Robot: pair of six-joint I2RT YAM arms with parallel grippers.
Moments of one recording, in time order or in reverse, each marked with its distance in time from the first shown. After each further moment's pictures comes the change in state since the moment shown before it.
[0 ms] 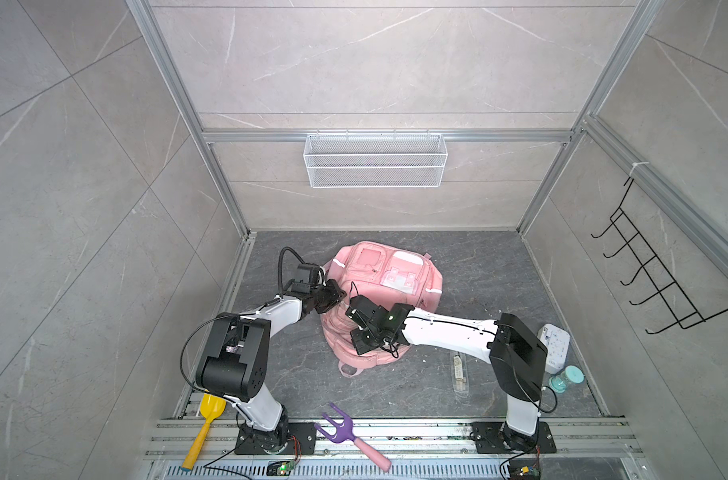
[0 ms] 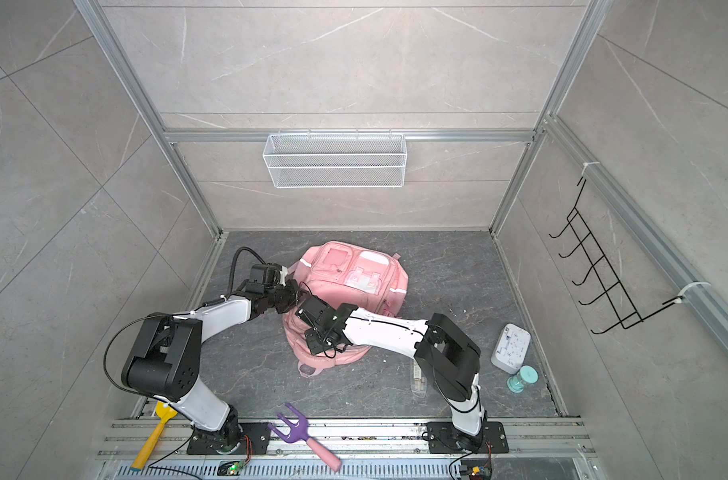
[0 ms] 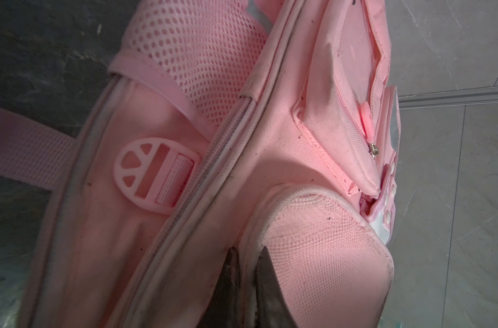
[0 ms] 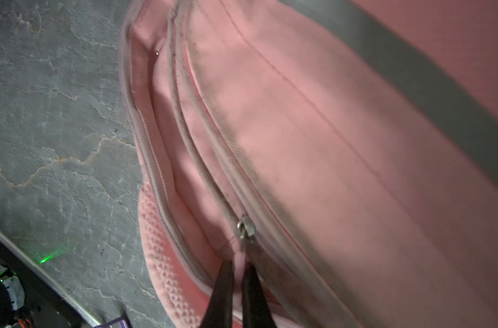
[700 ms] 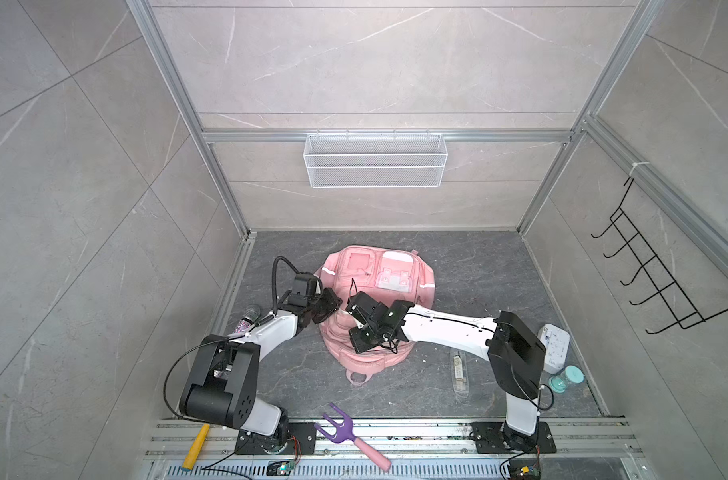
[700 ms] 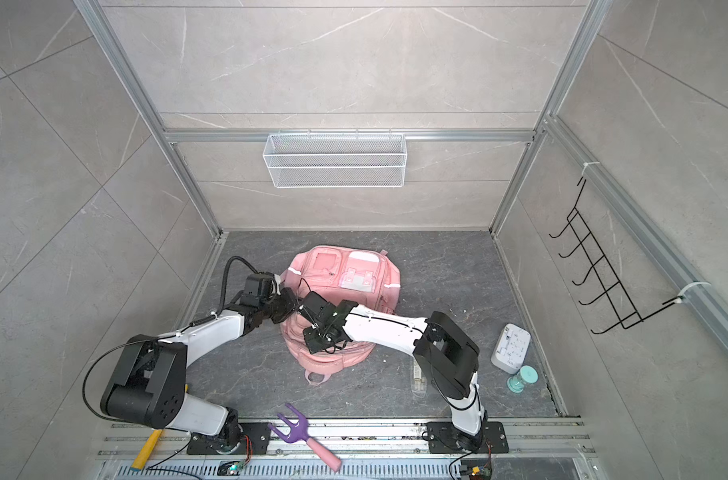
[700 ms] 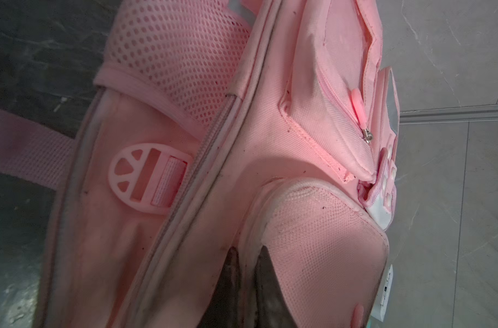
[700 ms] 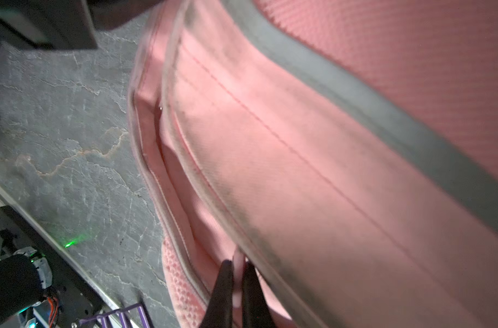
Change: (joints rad) left arm -0.023 -0.176 -0.152 0.007 -0.117 -0.075; right arm -0.039 -0.018 -0.008 0.003 -0.087 -0.025
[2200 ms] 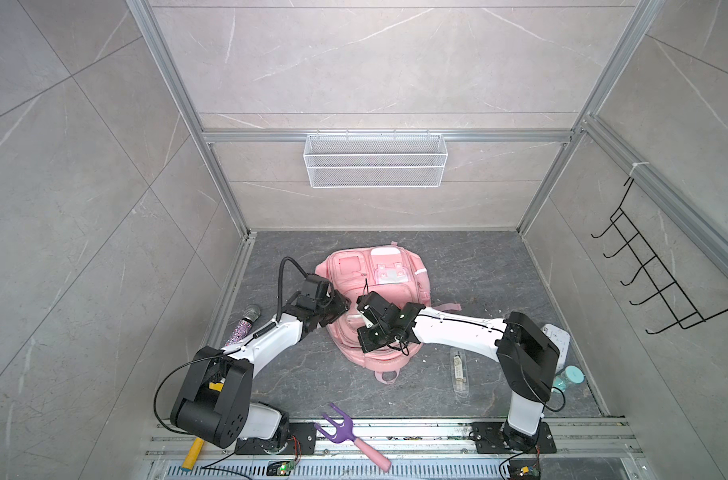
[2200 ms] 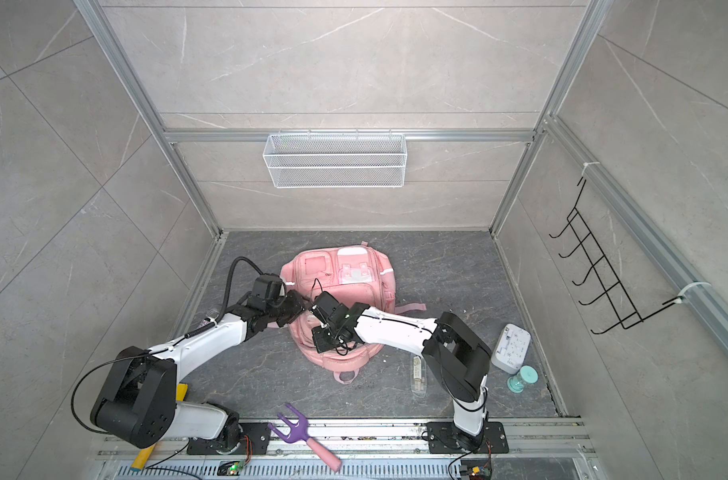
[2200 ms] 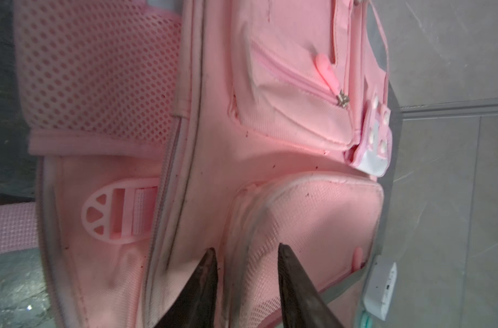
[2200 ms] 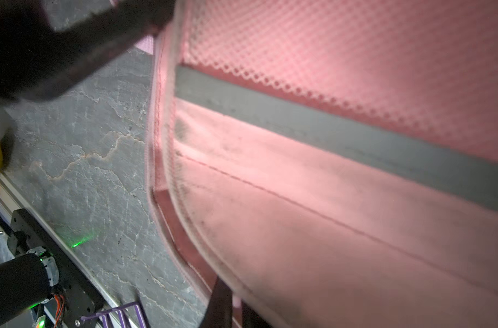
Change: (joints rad) left arm -0.101 -0.066 0.051 -0.124 -0.098 -0.051; right arm -0.035 -0.074 -0.149 0.123 -0.036 0.024
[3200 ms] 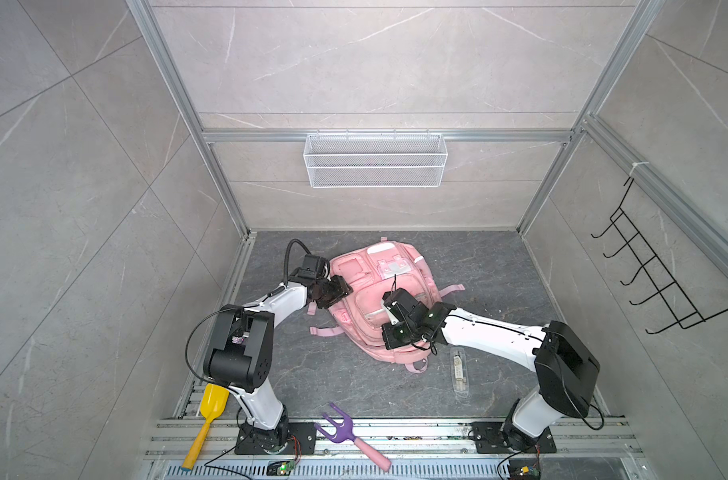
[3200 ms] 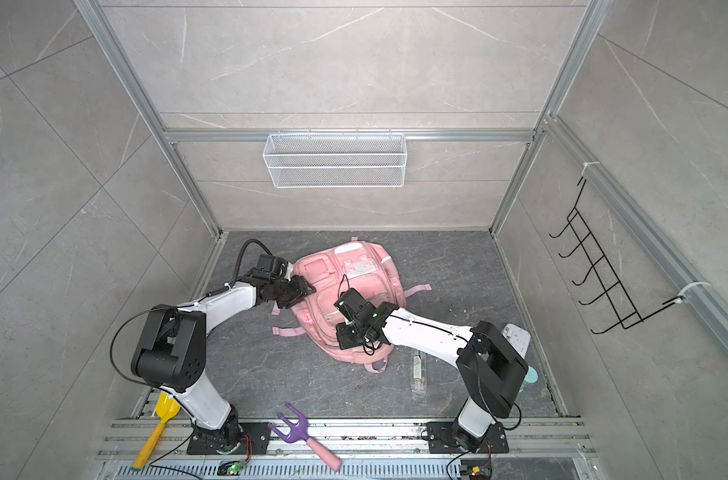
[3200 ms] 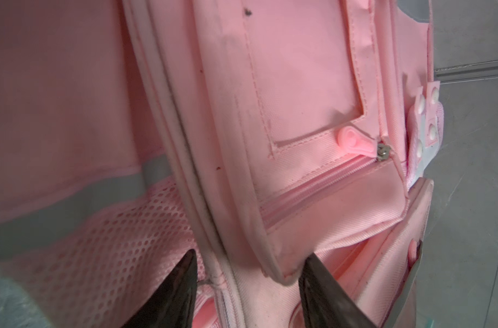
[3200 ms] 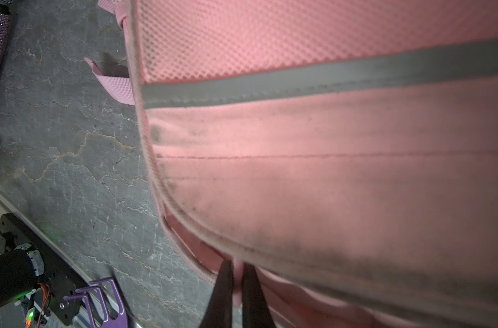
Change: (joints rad) left arm 0.116 0.325 0.295 -0.152 0.168 0.235; right arm -0.087 -0.192 -0.176 -0.026 0.017 0.000
